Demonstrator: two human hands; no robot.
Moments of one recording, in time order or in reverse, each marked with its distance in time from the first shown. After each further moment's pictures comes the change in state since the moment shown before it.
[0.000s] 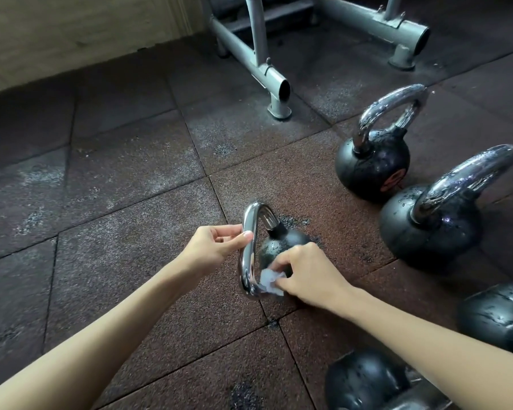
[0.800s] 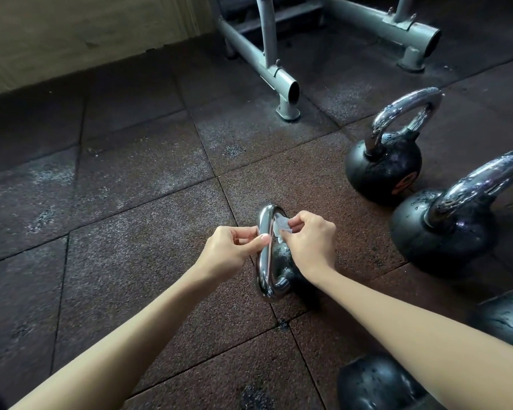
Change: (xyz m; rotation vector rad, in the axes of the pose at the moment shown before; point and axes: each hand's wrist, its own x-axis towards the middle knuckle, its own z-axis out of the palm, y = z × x) left_hand 0.004 -0.009 0.002 0.095 -0.024 0.113; right_hand 0.057 -0.008 0.022 0.215 0.571 0.269
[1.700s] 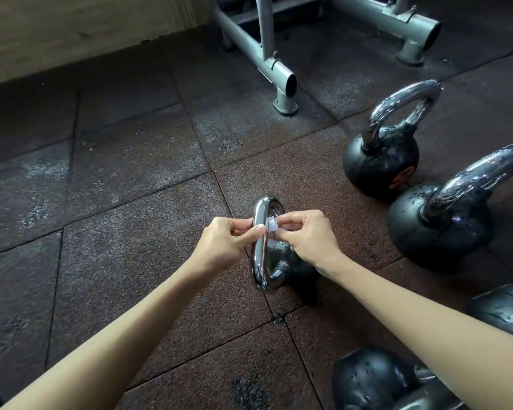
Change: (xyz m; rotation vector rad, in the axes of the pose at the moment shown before) left_hand -0.002 0.011 0.001 0.100 0.011 0.056; right_hand 0.005 0.001 -0.021 0.368 -0.368 0.078
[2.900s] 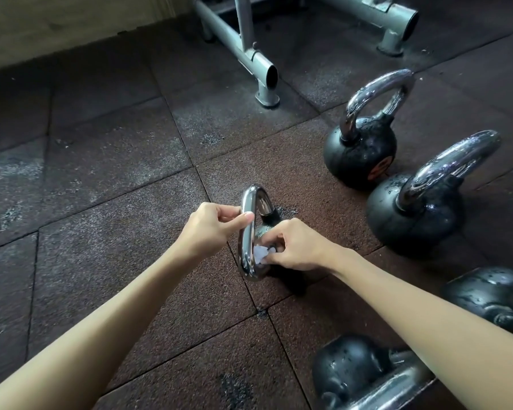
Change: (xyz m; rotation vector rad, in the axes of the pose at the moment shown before) left_hand 0.011 0.024 0.009 0.151 0.025 -0.038; right_hand -0.004 0.008 -0.036 -0.498 -0.495 -0.303
